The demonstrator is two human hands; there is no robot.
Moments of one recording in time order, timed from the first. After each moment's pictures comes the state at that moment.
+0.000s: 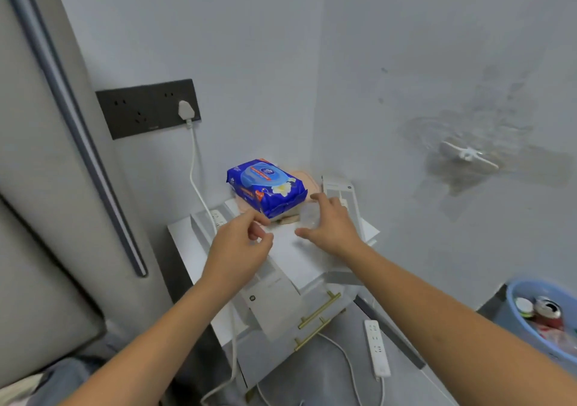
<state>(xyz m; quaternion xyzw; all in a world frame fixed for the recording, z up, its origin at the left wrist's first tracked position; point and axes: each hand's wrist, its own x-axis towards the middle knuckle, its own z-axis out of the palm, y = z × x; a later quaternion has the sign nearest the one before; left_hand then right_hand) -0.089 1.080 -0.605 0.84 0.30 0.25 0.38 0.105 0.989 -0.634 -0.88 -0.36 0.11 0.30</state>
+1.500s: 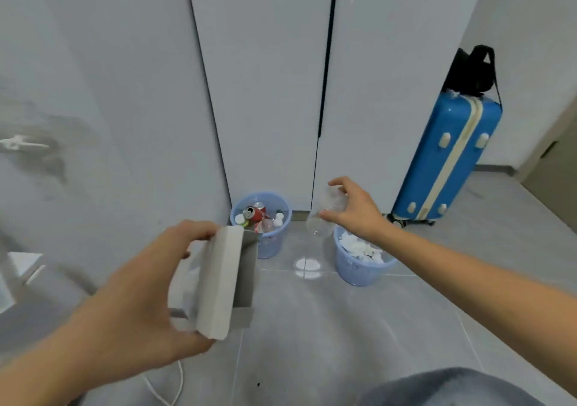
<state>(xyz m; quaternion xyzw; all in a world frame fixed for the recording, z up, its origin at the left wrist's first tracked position) 0.102 0.629 -0.564 0.90 0.01 -0.14 0.41 0.156 0.296 -0.630 -0.91 0.00 -0.06 0.41</state>
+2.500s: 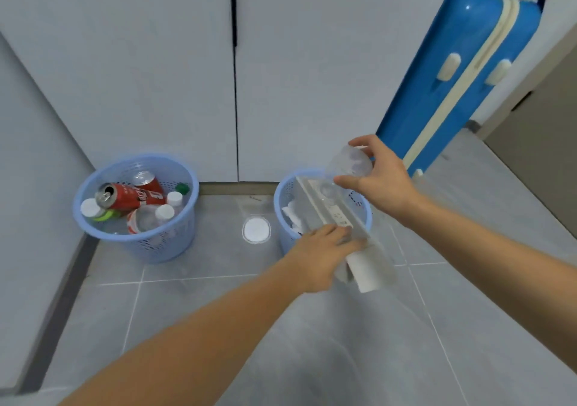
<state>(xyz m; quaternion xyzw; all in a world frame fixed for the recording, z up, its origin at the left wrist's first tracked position) 0.323 0.237 -0.938 0.83 -0.52 -0.07 0.17 0.321 0.094 -0.789 -0.91 0.12 -0.11 0.37</state>
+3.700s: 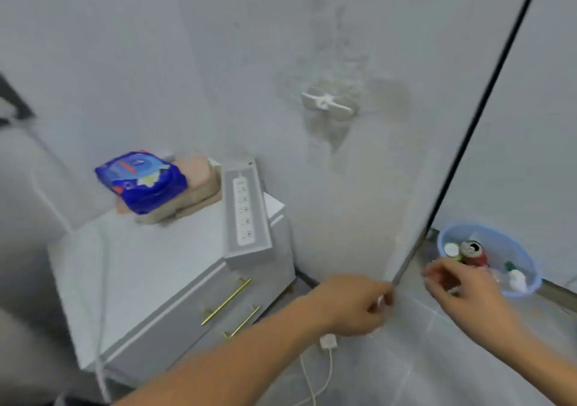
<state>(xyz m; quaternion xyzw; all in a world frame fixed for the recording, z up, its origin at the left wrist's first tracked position) 0.109 0.800 -0.703 0.97 -0.11 -0.11 0.21 0.199 0.580 -0.722 -0.91 -0.23 0.03 0.35</state>
